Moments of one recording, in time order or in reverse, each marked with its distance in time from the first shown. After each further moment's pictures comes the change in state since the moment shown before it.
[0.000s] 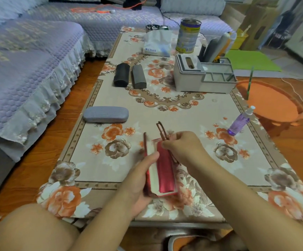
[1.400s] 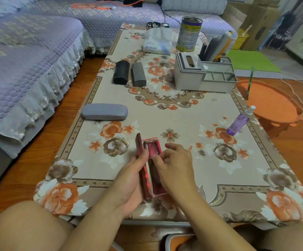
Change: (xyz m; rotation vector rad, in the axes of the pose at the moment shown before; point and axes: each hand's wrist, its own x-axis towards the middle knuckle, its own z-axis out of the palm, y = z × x) left_hand -0.013 0.007 -0.003 -0.048 -0.027 0.037; right_hand -0.029 0.047 0.038 -0.329 0.191 -0.297
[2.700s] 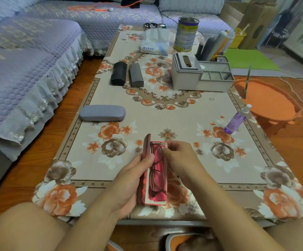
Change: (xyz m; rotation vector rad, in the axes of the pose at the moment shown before) left_hand -0.011 0.005 0.008 0.211 0.027 -0.027; right_hand 0.026 0.006 -0.025 0.570 -0.258 0.276
